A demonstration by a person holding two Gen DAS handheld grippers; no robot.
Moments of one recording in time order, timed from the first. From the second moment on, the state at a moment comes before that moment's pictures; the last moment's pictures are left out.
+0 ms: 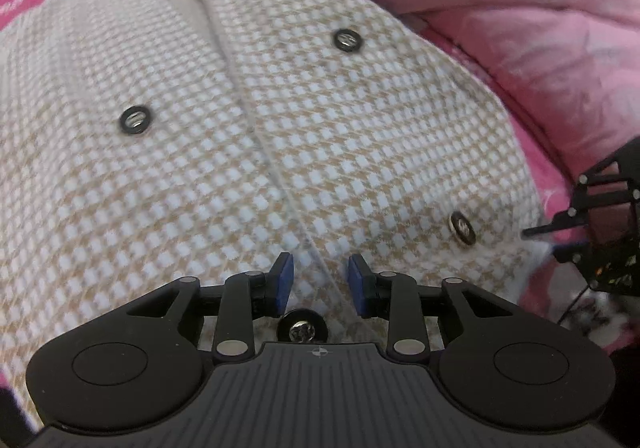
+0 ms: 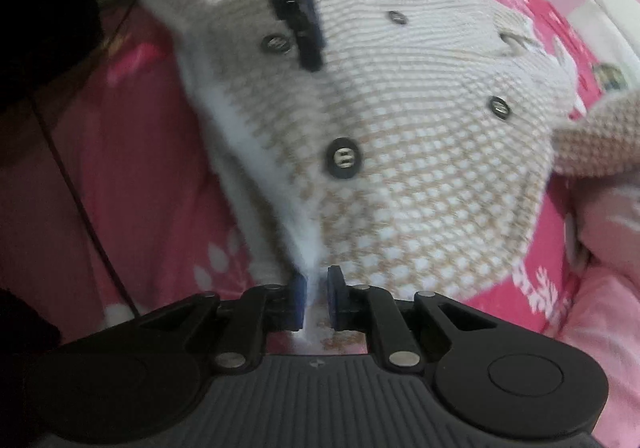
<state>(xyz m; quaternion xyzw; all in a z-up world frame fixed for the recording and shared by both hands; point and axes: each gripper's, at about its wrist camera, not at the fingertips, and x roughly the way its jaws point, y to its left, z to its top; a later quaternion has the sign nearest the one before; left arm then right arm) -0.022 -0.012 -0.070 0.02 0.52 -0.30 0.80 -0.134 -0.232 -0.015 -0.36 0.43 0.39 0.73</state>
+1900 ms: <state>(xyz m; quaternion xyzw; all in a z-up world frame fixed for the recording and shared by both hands) 0.007 0.012 -0.099 -0.12 0.53 -0.35 0.76 0.322 -0.120 0.016 -0.19 0.29 0.11 0.93</state>
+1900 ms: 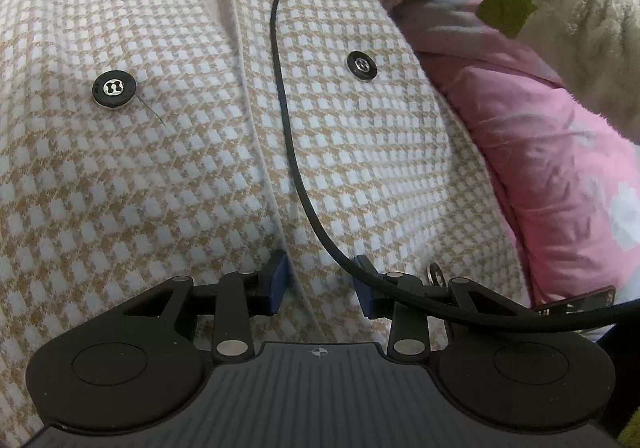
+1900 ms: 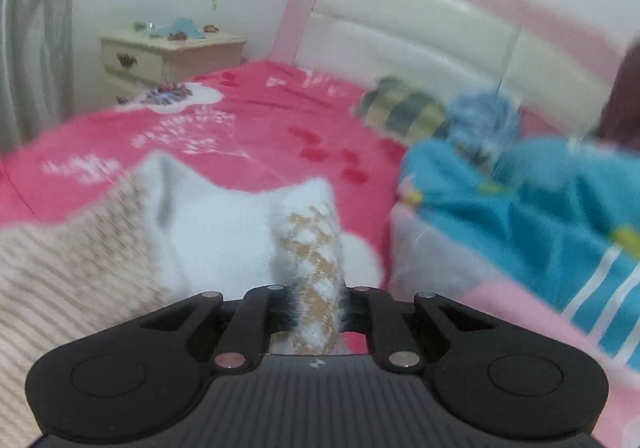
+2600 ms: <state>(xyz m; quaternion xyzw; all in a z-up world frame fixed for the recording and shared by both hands) -0.002 0.012 -0.095 -0.10 0.52 -0.35 0.78 0.348 -0.129 0.030 -0.14 0.38 0.16 0.90</state>
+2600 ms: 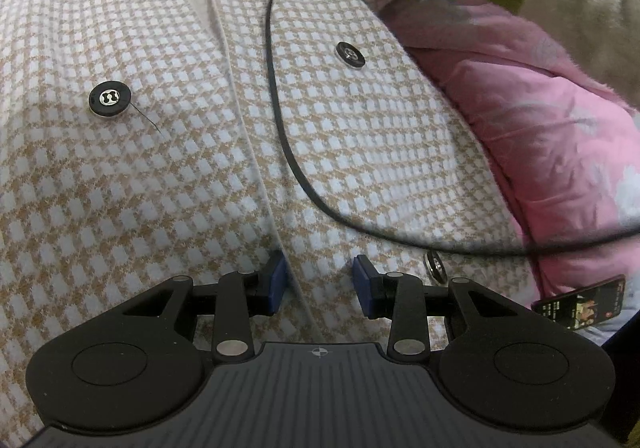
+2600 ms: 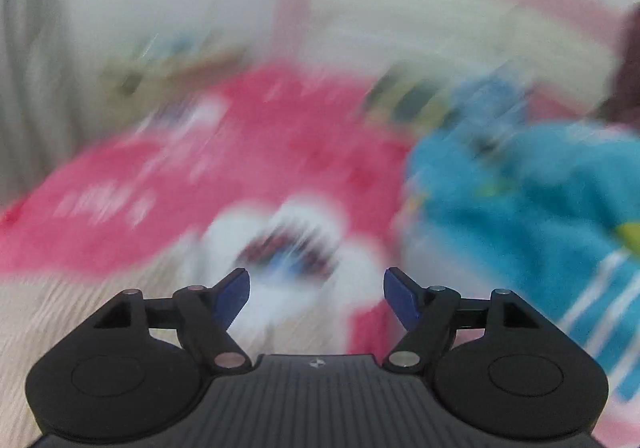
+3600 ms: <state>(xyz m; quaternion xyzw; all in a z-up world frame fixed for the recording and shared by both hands) -0.040 0.025 -0.073 -0.10 0.47 -0.39 0.78 0.323 -0.109 -0.045 -0.05 0.35 0.28 0.89</state>
